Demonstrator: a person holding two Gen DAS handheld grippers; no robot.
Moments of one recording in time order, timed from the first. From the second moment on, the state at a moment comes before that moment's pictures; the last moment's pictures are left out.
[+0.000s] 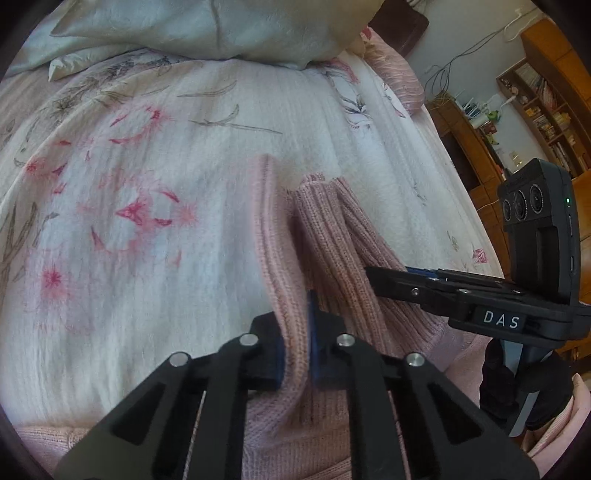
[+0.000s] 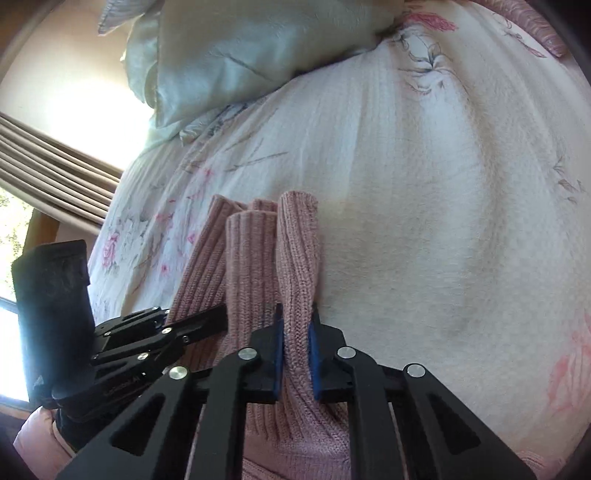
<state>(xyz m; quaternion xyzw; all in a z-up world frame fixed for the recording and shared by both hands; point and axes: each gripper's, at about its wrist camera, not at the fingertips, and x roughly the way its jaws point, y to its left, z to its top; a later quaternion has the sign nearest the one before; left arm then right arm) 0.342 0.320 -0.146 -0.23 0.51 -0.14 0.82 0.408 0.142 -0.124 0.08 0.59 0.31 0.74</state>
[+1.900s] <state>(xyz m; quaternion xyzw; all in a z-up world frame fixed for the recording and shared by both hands) -0.042 0.332 -0.093 -0.15 0.55 -0.09 0.82 0.053 0.012 -0.058 0.06 0.56 0.30 0.77</state>
